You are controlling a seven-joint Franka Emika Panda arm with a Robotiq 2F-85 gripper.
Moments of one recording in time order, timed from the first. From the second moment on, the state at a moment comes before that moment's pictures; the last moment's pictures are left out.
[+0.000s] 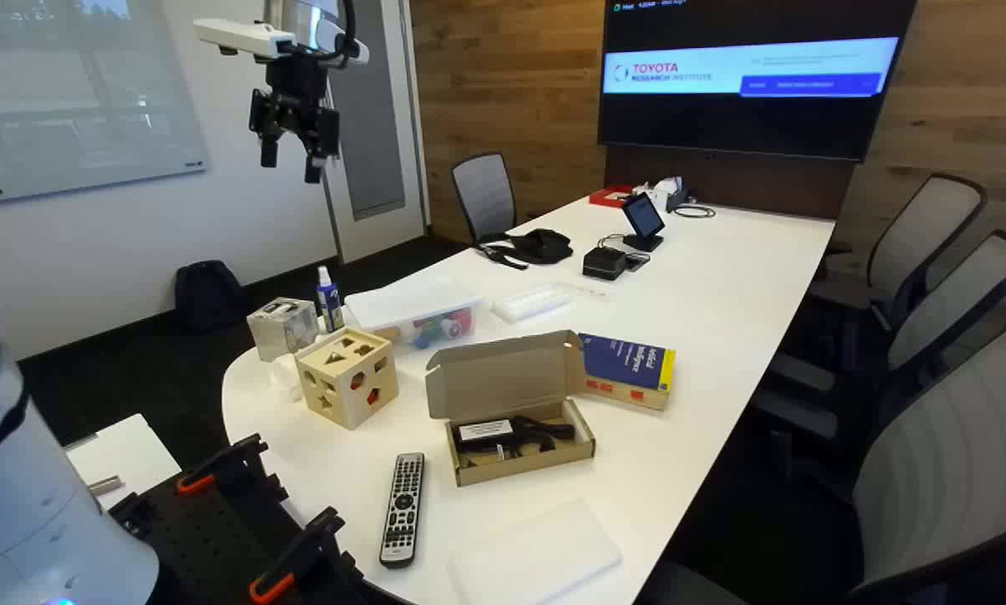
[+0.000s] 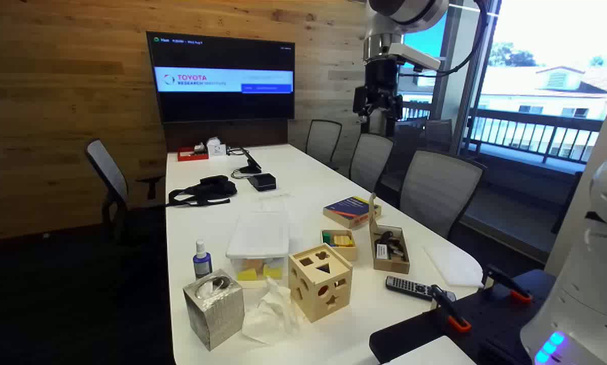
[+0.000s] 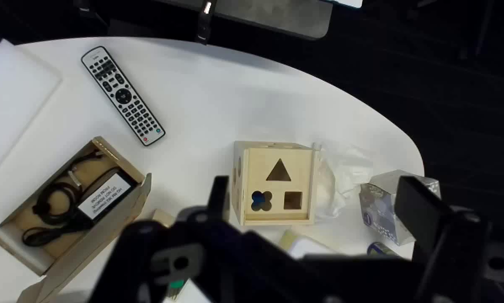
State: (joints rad) arm 0.17 -0.25 0.09 -2.16 0.21 1.70 0.00
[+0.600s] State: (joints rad) arm 0.17 -0.18 0.12 -2.17 0.28 1.86 0.06
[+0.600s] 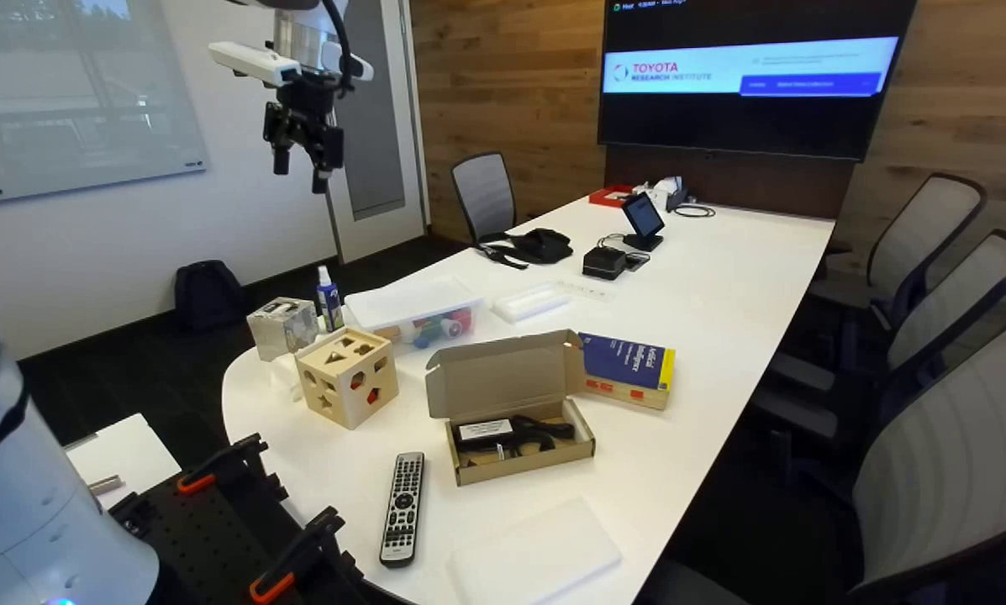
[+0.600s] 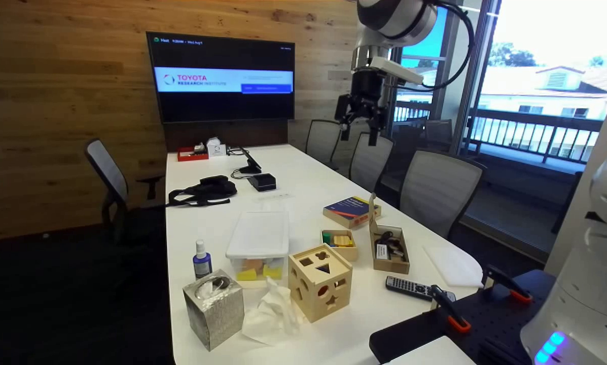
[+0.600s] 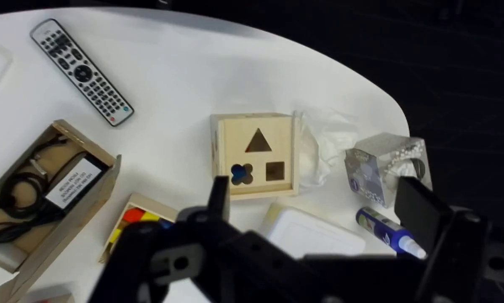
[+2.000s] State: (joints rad) arm 0.32 0.82 0.23 -1.63 0.37 2.28 0.45
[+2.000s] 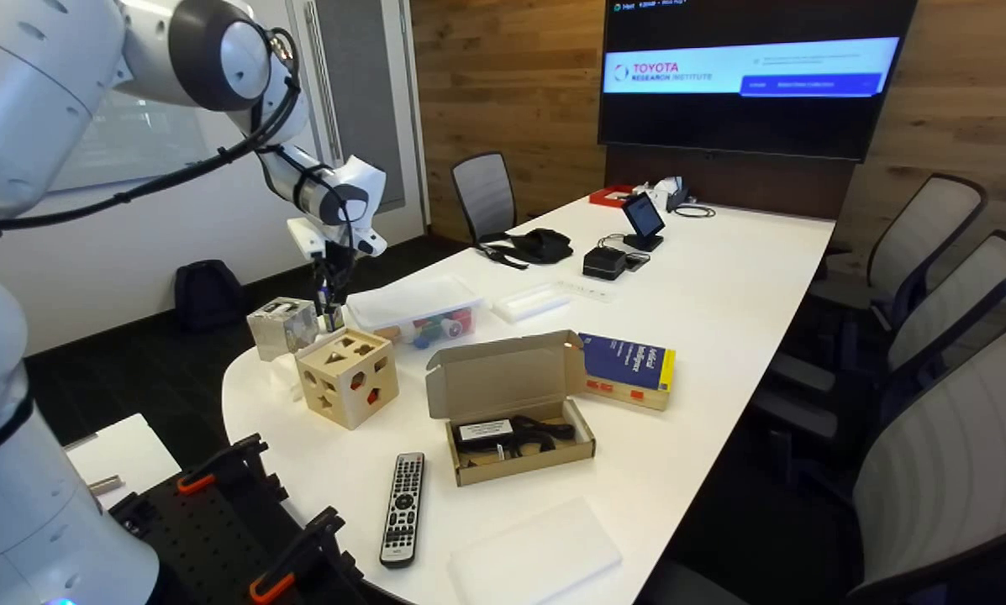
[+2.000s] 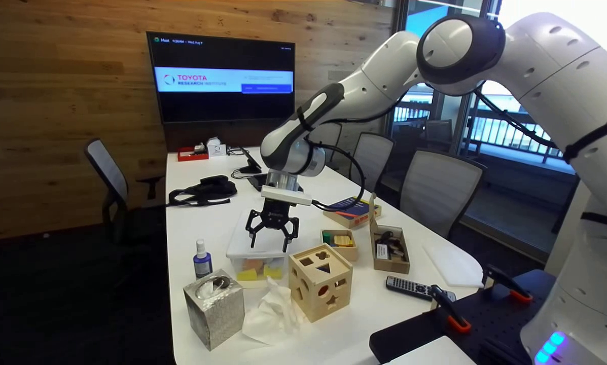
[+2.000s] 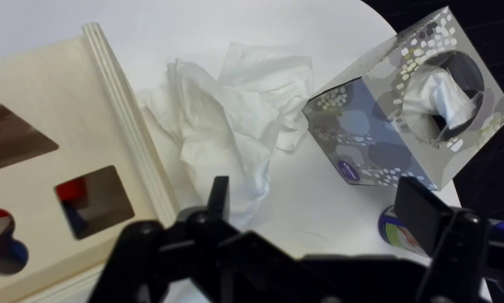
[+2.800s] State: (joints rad) arm 0.39 0.97 0.24 -1.45 0.44 2.20 0.79
